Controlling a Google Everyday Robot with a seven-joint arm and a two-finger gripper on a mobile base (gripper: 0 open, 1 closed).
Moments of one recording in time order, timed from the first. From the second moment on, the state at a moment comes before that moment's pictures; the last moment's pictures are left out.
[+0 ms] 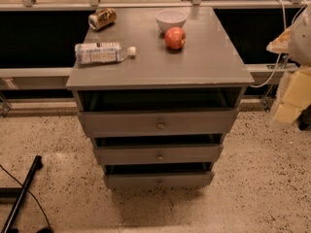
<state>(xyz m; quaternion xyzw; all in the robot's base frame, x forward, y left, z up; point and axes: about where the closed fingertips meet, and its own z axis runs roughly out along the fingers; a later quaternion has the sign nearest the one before) 0.438 -0.216 0.979 -0.60 0.78 -0.04 0.16</state>
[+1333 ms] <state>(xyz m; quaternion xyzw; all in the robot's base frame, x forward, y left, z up) 0.459 -0.194 0.936 -0.64 0.74 -0.04 0.20</state>
